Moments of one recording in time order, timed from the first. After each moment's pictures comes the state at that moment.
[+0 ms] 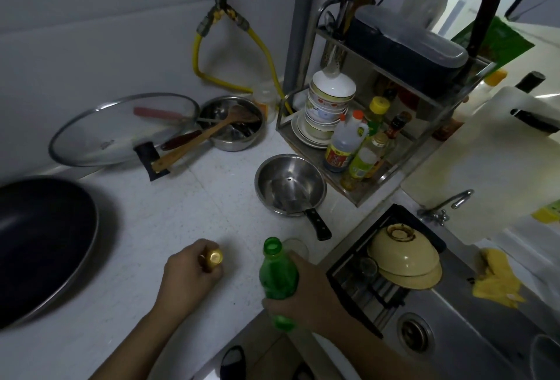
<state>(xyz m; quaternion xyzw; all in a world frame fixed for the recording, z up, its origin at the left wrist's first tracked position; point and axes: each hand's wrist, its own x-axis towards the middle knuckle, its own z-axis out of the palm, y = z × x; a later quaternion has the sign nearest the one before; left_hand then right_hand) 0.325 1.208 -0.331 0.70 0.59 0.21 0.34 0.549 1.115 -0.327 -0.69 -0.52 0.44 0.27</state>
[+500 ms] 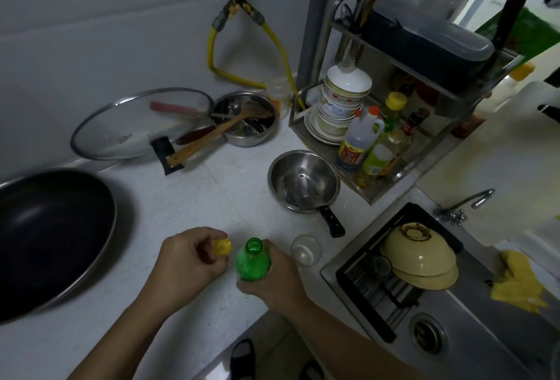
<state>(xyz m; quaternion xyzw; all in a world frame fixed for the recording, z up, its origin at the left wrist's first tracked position) 0.306 1.210 -0.275 0.72 0.55 0.24 0.35 0.486 1.153 -0.360 -0.67 -0.49 0.45 0.34</state>
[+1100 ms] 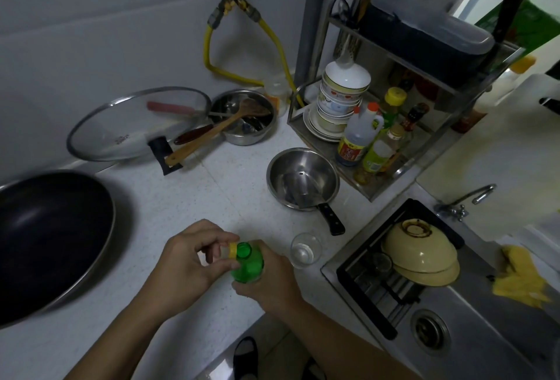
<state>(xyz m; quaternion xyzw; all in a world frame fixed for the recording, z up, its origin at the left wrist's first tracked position) 0.311 1.209 -0.255 0.77 0.44 0.26 0.38 0.476 1.156 -0.366 -0.67 -0.51 0.43 0.32</state>
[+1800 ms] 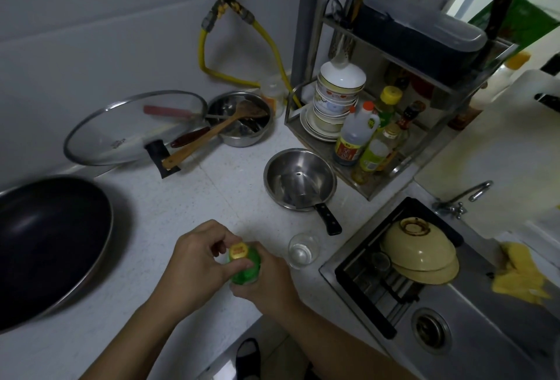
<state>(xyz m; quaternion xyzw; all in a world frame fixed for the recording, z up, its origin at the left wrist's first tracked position) 0.334 1.205 -0.253 0.77 0.47 0.25 0.34 0.476 1.155 -0.366 -0.66 -0.50 0.46 0.32</state>
